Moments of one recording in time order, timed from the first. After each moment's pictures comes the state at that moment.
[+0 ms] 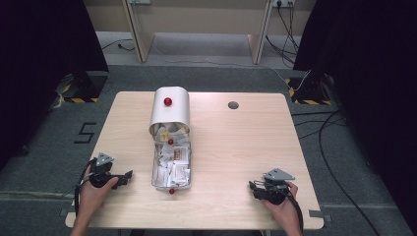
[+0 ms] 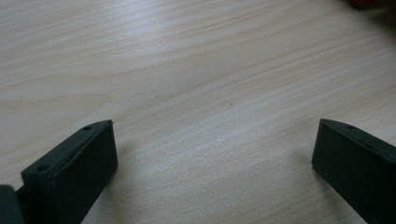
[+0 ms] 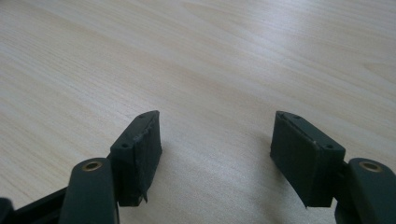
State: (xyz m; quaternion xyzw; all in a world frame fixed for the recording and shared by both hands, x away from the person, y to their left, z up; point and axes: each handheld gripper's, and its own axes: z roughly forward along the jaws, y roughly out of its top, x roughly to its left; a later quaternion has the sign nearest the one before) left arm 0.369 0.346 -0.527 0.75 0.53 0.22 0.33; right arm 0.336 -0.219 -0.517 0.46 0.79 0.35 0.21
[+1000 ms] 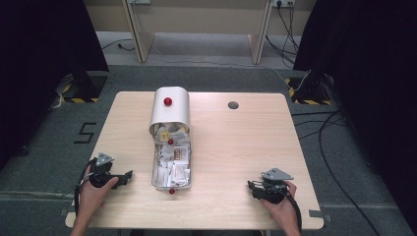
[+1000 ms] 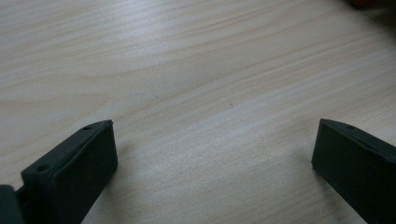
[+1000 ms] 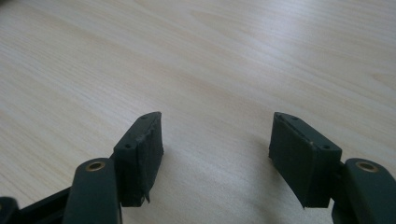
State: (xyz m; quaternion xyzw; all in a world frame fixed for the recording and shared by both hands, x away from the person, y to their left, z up) left arm 0.369 0.346 -0.527 0.75 0.53 0.22 0.33; right arm 0.337 -0.214 -0.516 0.45 0.79 0.36 0.21
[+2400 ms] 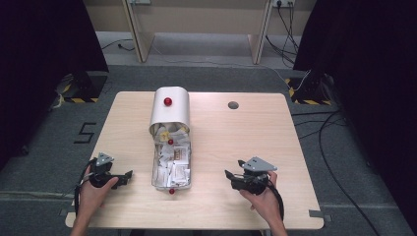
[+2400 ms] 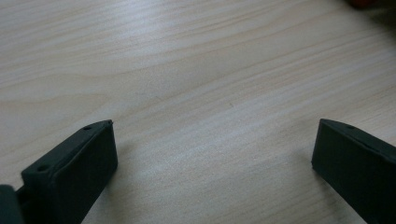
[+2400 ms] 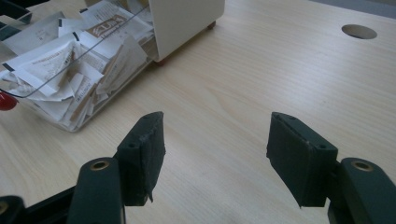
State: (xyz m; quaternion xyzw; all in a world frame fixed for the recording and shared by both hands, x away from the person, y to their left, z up) left arm 0.369 0.346 -0.527 0.75 0.53 0.22 0.33; right arm 0.346 -0.150 -0.469 0.38 0.79 0.44 0.20
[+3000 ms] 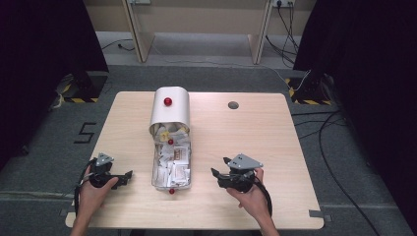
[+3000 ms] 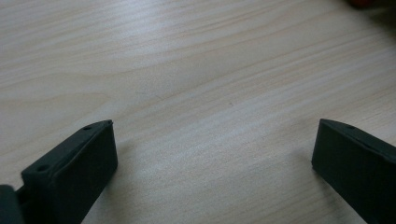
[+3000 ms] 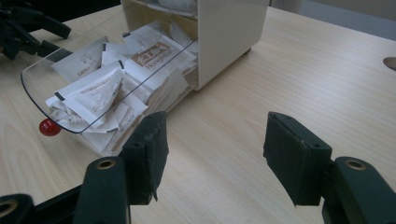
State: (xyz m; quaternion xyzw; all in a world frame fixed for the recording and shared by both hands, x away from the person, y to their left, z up) left arm 0.369 0.346 -0.527 0.75 0.53 0.22 0.33; right arm 0.347 -0.112 -0.455 0.34 0.80 0.46 0.19
